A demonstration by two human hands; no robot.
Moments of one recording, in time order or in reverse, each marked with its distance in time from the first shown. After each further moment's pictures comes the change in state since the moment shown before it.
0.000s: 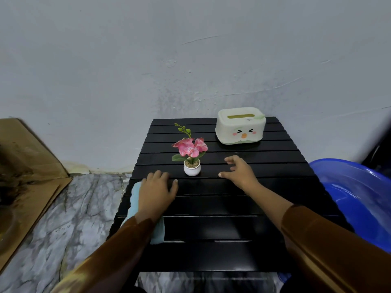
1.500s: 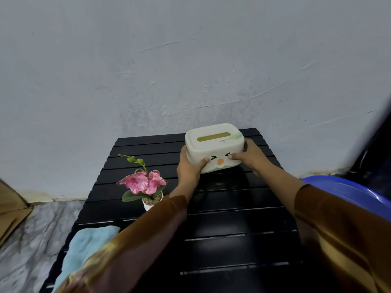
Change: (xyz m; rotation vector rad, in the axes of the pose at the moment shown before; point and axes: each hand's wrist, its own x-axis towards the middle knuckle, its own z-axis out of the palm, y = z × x) left_hand 0.149 0.171 0.076 -1.095 -0.155 -0.320; right_hand 0.133 0.032 -0.117 0.208 0.113 0.065
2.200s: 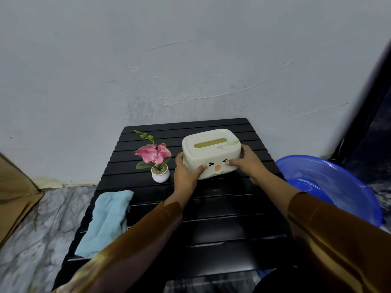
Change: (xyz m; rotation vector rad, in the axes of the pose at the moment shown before) left_hand -0.114 -0.010 -0.035 0.080 -0.038 -0.006; right_hand -0.119 0.016 -0.005 0.062 -0.027 0.023
